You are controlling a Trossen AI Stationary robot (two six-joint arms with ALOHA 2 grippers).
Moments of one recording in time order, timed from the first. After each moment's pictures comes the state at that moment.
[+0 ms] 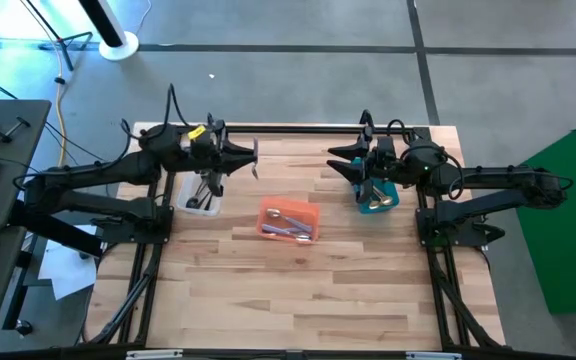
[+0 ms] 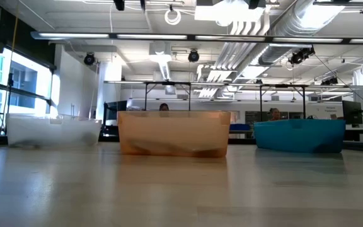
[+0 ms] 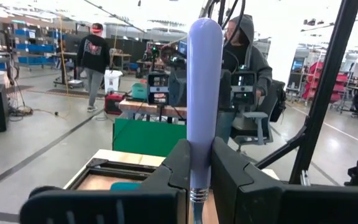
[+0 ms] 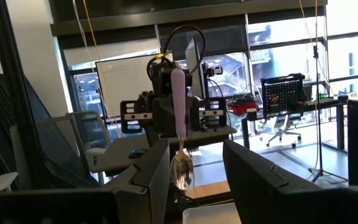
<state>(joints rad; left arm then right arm) 0.25 0.95 0.83 0.23 0.20 -0.12 -0.11 1.04 0.80 0.49 0.00 0.13</state>
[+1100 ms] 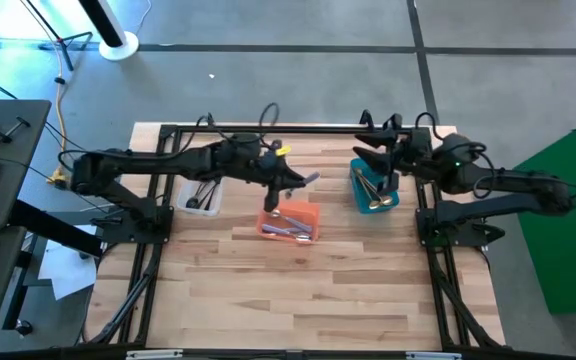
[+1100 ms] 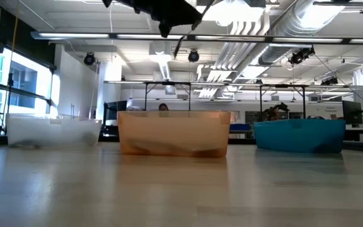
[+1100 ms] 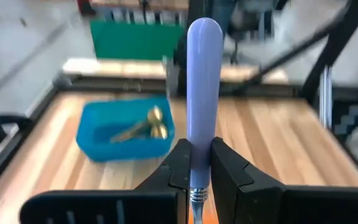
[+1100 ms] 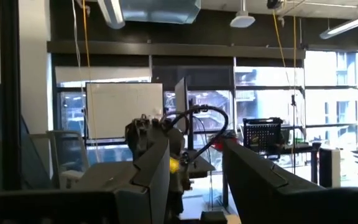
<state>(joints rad) 0.16 1.47 1.16 -0.02 0.19 0.02 -0.13 0.87 0.80 0.46 0.02 0.00</state>
